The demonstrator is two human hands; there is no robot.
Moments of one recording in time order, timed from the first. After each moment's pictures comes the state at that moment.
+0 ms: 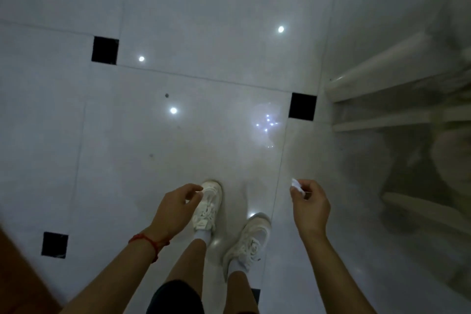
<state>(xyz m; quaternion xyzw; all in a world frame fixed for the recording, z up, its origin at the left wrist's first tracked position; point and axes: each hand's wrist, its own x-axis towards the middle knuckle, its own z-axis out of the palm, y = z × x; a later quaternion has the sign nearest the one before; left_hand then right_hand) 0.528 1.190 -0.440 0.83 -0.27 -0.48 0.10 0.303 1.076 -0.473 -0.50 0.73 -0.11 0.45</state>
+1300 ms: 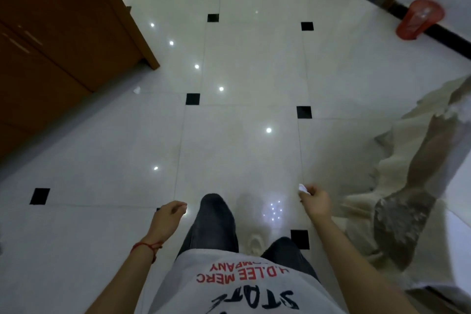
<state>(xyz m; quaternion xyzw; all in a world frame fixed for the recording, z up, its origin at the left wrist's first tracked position) 0.857 0.876 -0.093 0.84 -0.24 -0.45 0.18 0.554 0.701 -0.119 -0.46 0.73 -0.16 0.49</state>
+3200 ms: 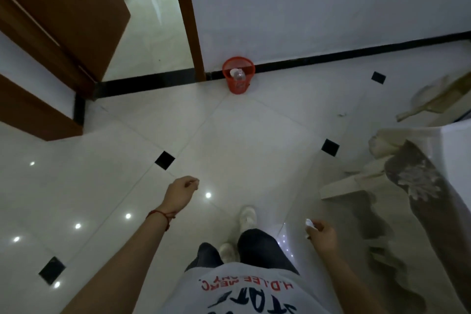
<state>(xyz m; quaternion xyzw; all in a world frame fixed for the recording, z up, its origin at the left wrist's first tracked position) 0.714 -0.303 -0.066 0.55 -0.66 -0.51 0.01 0.483 -0.029 -0.117 -0.03 0.85 -0.37 0.38</state>
